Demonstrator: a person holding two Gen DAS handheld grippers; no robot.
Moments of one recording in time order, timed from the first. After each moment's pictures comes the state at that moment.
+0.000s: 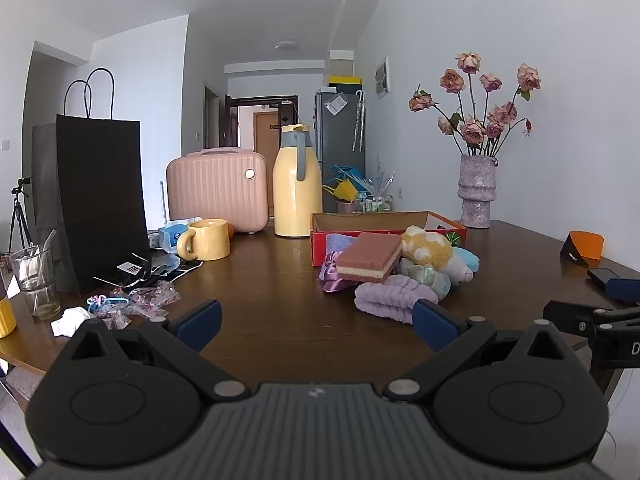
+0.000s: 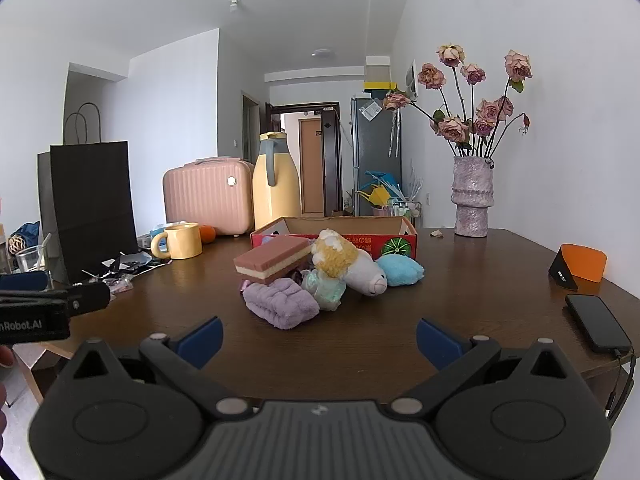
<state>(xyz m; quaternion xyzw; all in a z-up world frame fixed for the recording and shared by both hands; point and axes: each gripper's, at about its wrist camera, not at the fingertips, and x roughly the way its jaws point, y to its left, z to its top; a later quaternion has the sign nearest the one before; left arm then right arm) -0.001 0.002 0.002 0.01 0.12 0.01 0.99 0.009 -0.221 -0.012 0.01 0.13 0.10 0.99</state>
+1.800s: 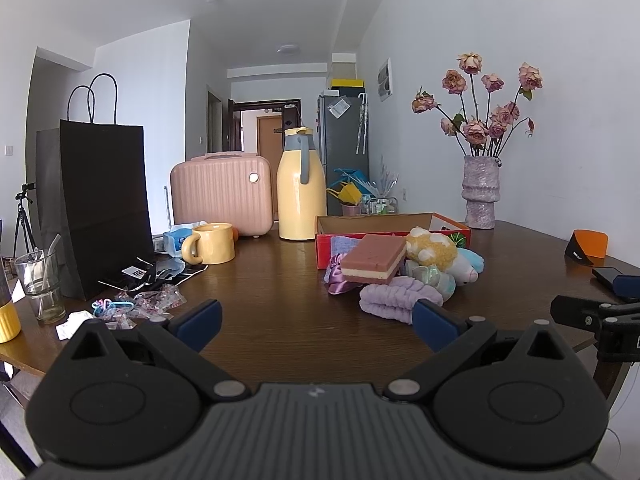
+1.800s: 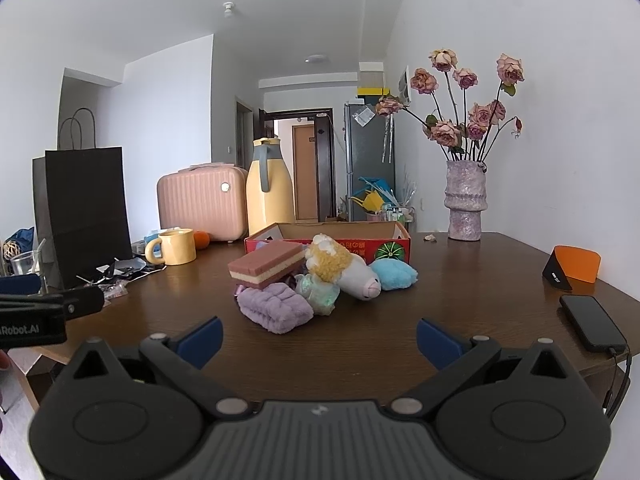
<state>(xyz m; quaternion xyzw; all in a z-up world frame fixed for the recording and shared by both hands) -0.002 0.000 0.001 0.02 0.12 0.02 0.99 0.006 -0.221 -0.014 0.01 0.12 0.09 0.99</state>
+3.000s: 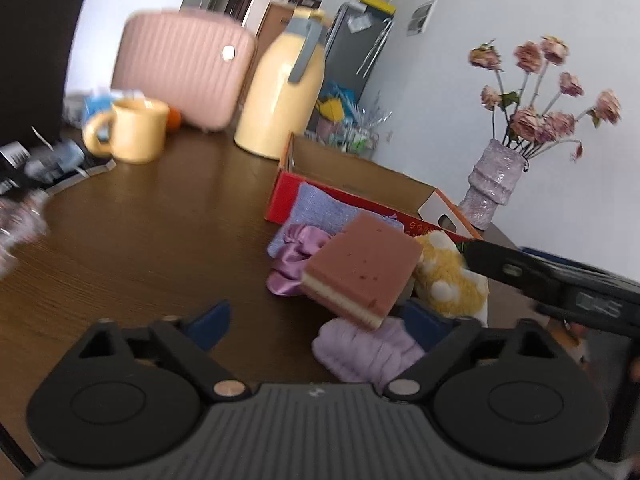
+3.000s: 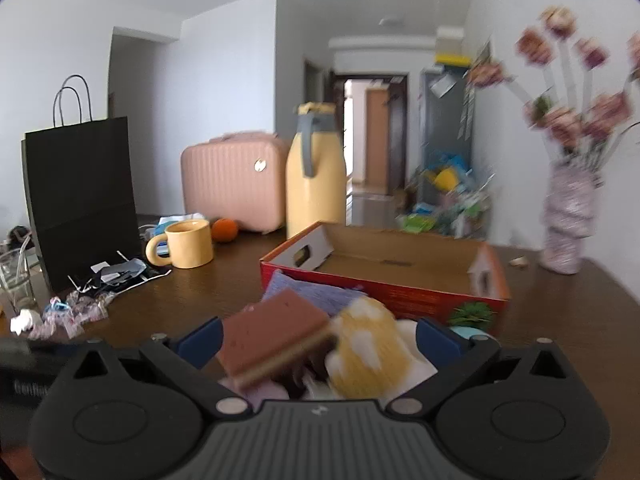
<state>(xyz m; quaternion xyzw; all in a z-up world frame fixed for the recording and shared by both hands) 0.236 0.033 -0.015 -0.17 0.27 -0.05 0.95 0.242 -0.194 0.031 -0.03 0.18 0.20 0.96</state>
